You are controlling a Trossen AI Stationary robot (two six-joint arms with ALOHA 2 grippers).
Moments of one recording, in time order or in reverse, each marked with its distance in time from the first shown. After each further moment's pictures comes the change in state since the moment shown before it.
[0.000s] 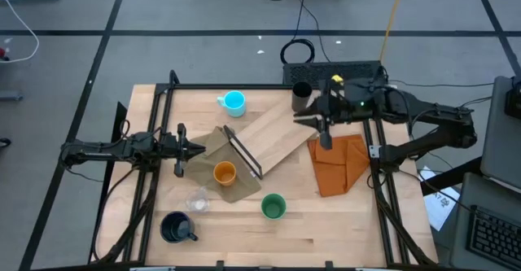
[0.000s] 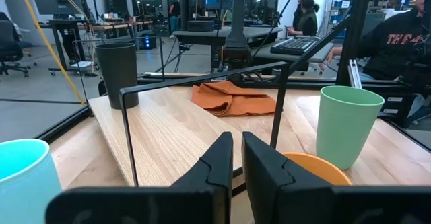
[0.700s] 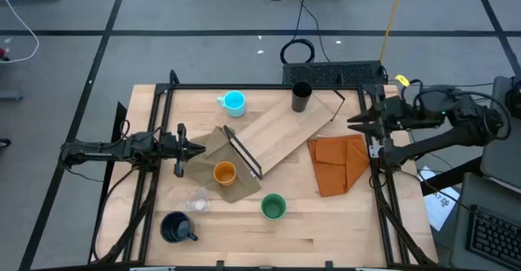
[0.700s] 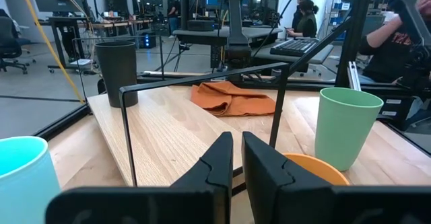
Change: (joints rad) left arm 0.000 0.000 0.000 0.000 0.000 -0.016; right arm 0.206 -0.408 -0.079 -0.237 0.173 0.165
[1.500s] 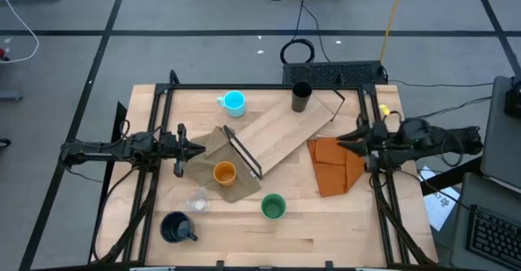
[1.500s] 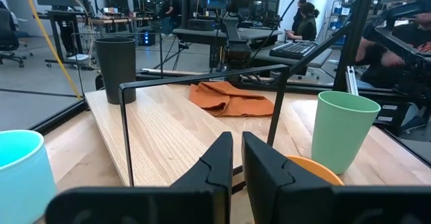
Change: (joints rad) left arm 0.000 0.000 0.000 0.000 0.000 -0.035; right arm 0.008 -0.464 -0.864 0.675 -0.011 0.069
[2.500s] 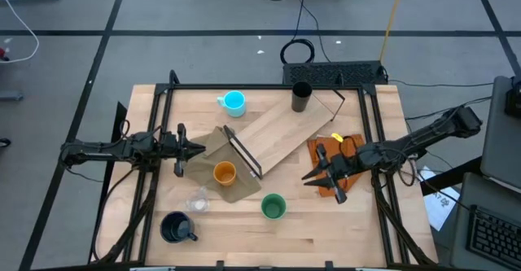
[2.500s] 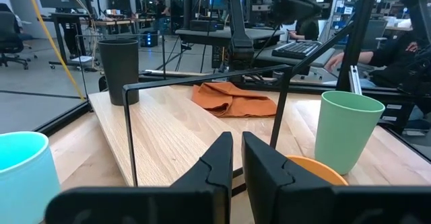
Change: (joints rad) left arm 0.000 0.000 0.000 0.000 -0.008 0.009; right arm 0.196 0.683 -0.020 0.668 -0.120 -0.015
